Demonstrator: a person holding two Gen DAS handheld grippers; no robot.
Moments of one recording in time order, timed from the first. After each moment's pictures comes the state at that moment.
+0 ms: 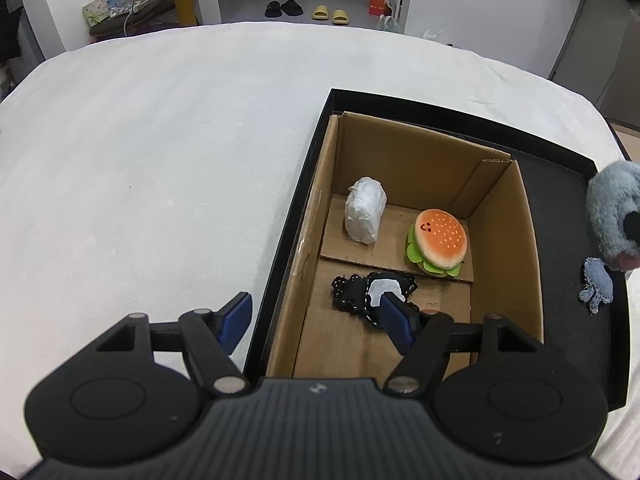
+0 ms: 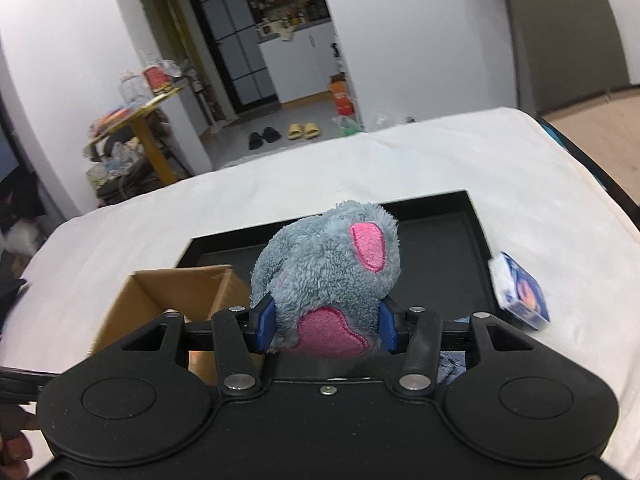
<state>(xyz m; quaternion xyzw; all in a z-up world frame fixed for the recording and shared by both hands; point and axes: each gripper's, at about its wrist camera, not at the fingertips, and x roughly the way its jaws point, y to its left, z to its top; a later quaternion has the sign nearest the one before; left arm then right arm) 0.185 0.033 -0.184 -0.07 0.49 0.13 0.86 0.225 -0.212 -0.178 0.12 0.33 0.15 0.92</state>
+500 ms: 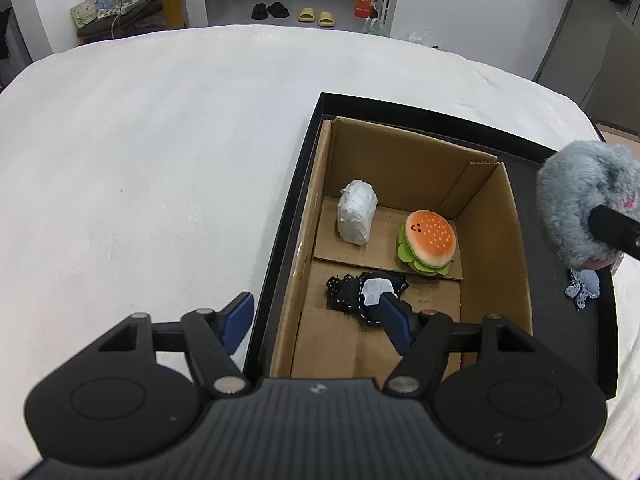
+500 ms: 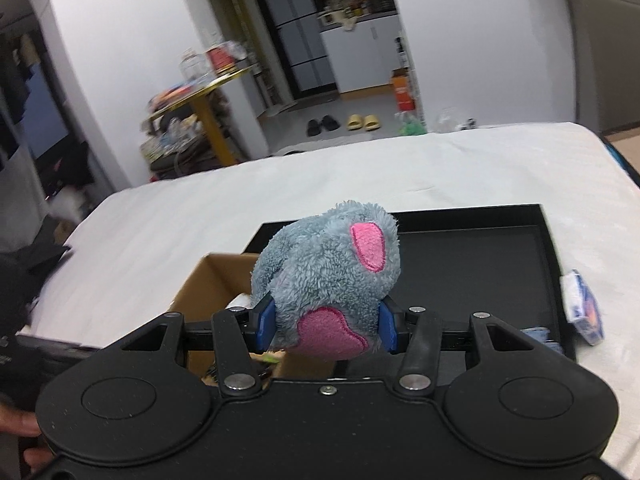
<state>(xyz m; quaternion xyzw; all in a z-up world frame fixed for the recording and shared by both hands) 0.177 0.038 -0.176 -0.08 0.49 0.10 0.86 0.219 -0.175 -0.161 0.09 0.34 0.24 0.91</state>
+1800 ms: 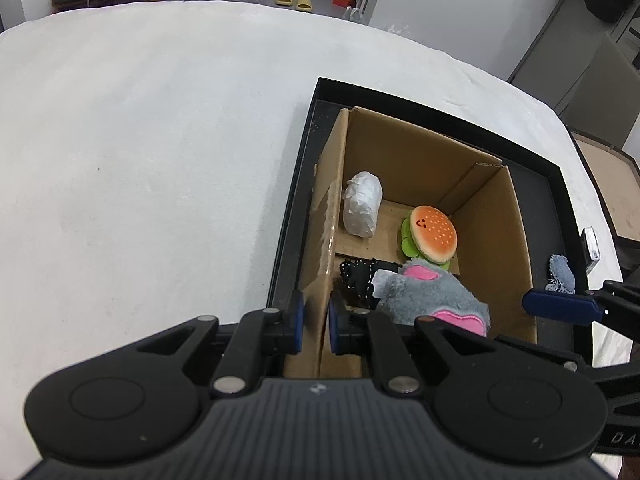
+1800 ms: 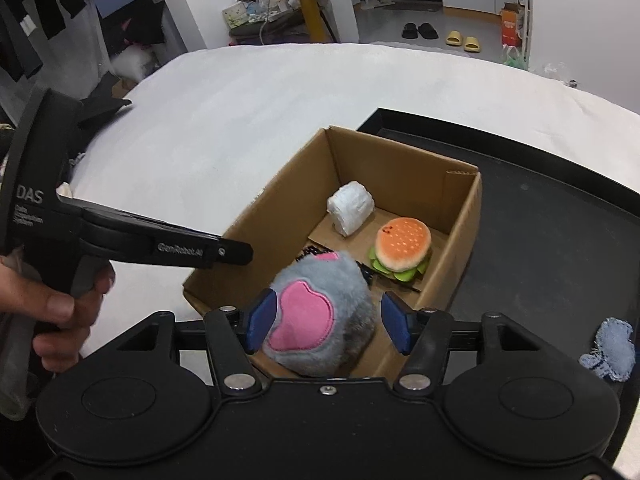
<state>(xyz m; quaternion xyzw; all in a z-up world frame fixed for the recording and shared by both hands) 0.179 0.081 -0.192 -0.14 0.50 0.04 0.86 0.187 -0.088 -0.157 -0.04 0.45 0.35 0.82</state>
